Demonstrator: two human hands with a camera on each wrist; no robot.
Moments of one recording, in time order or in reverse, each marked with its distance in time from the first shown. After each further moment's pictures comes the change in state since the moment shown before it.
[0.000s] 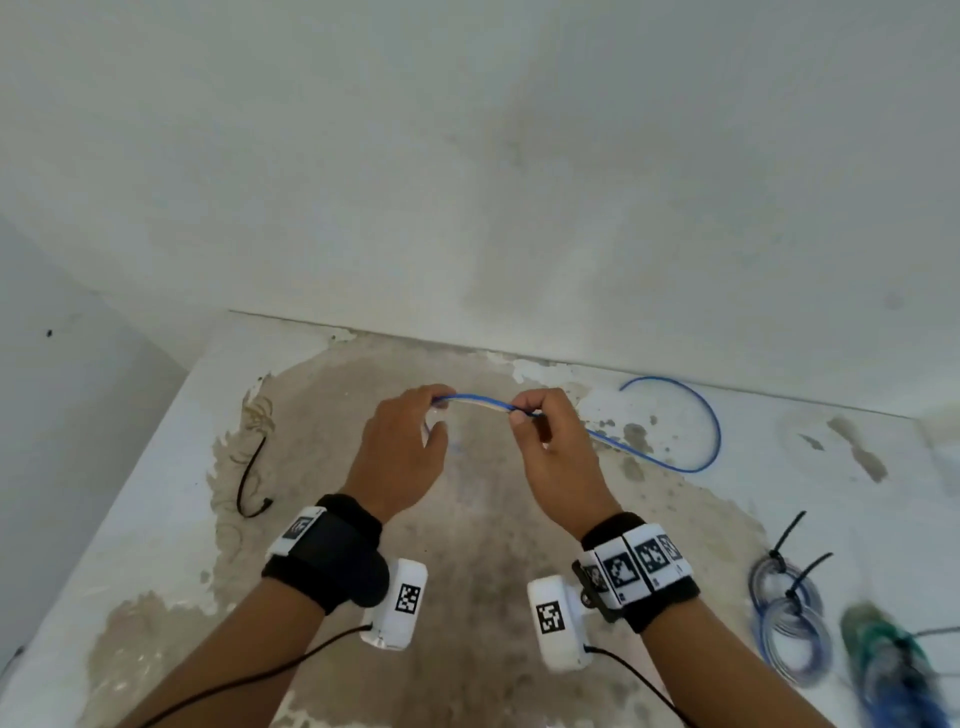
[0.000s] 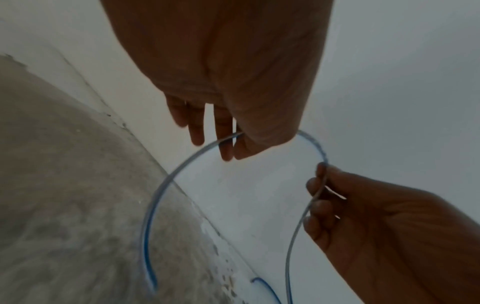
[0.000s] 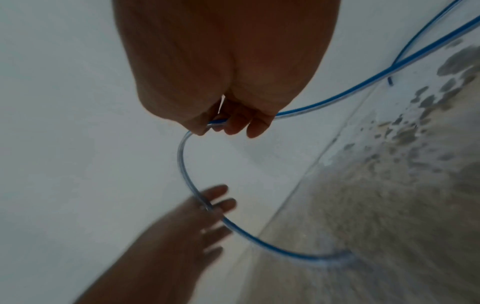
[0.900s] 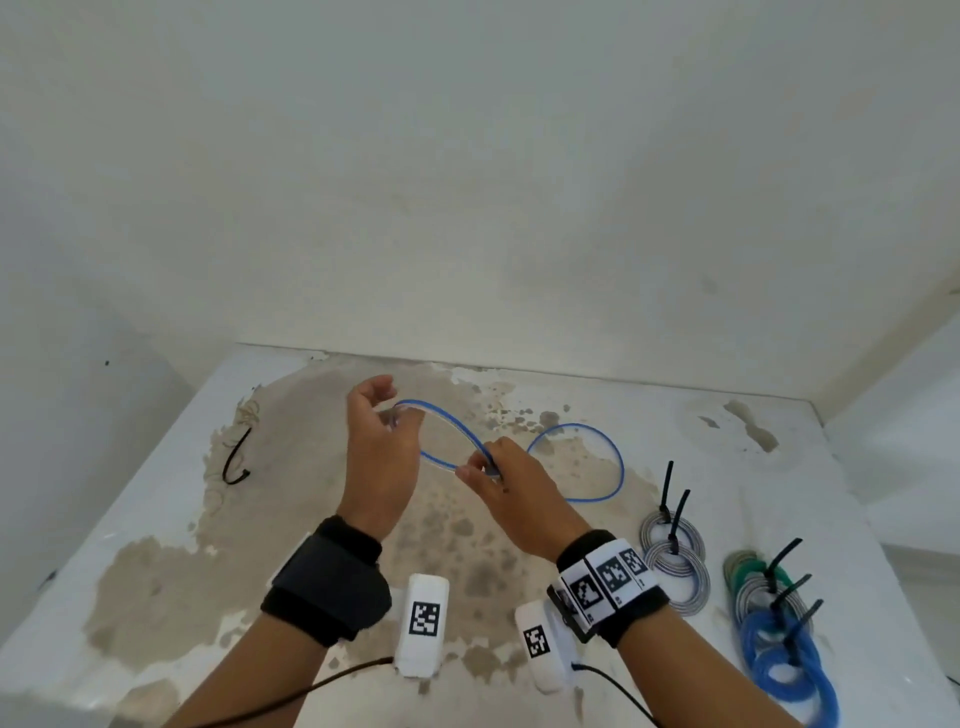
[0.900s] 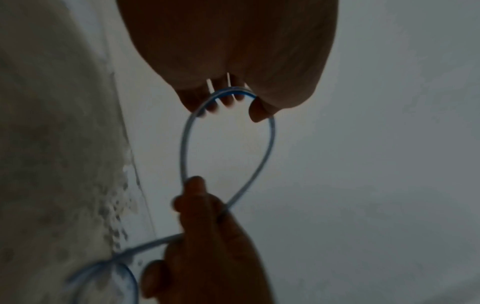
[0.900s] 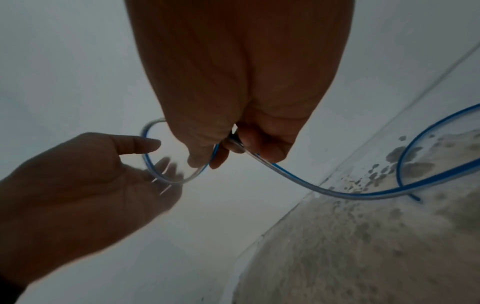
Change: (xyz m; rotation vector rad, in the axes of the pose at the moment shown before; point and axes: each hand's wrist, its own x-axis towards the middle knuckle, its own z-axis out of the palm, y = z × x) left_hand -0.112 0.217 0.038 -0.568 0.504 -0.266; right_hand -0.133 -0.013 -0.128 -0.209 -0.323 -0.042
